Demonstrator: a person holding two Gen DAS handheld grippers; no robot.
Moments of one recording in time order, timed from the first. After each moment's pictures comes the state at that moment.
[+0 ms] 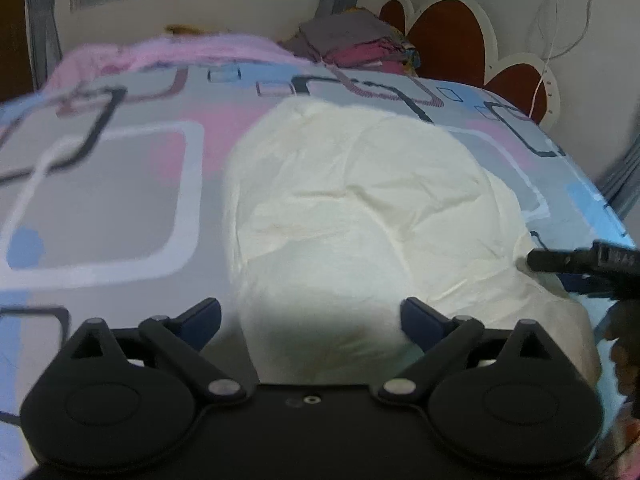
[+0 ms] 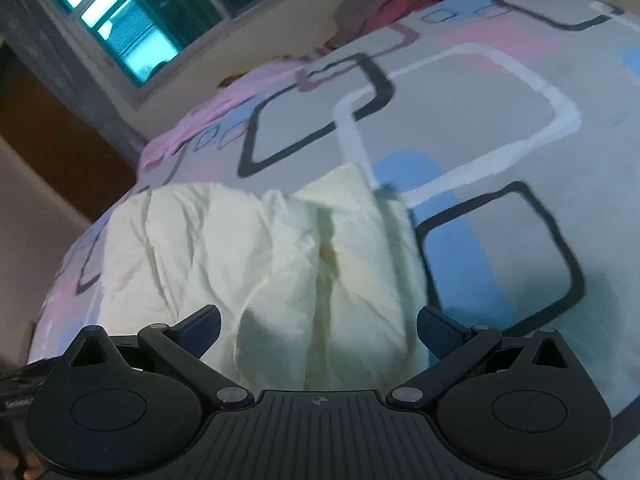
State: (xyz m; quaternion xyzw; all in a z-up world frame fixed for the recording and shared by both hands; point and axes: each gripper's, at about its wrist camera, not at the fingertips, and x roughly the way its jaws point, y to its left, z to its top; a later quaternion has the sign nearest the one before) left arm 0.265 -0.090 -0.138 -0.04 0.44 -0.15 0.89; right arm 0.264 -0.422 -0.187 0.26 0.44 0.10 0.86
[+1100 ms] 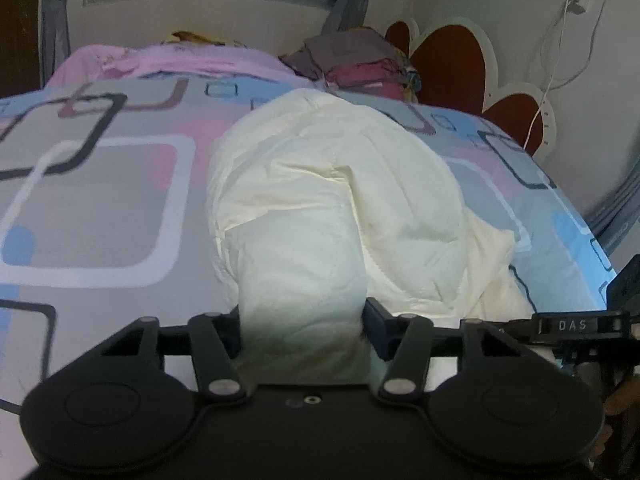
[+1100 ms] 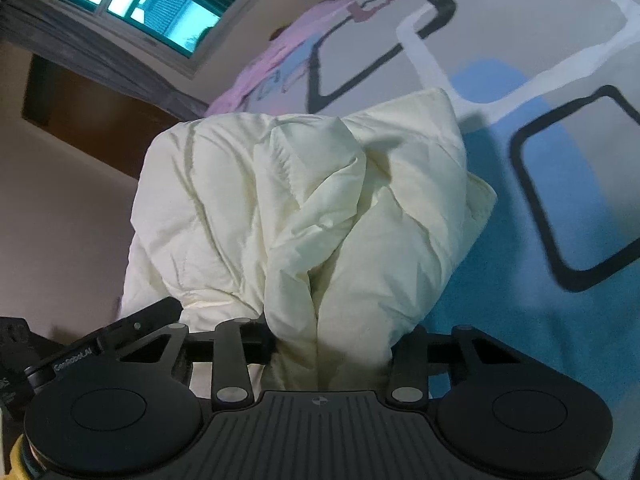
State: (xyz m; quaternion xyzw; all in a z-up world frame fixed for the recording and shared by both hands) left arm 0.256 -0.104 -0.110 -0.07 0.41 -0.13 0.90; right arm 0.287 -0.397 -0.200 0.36 0.46 0.21 0.79
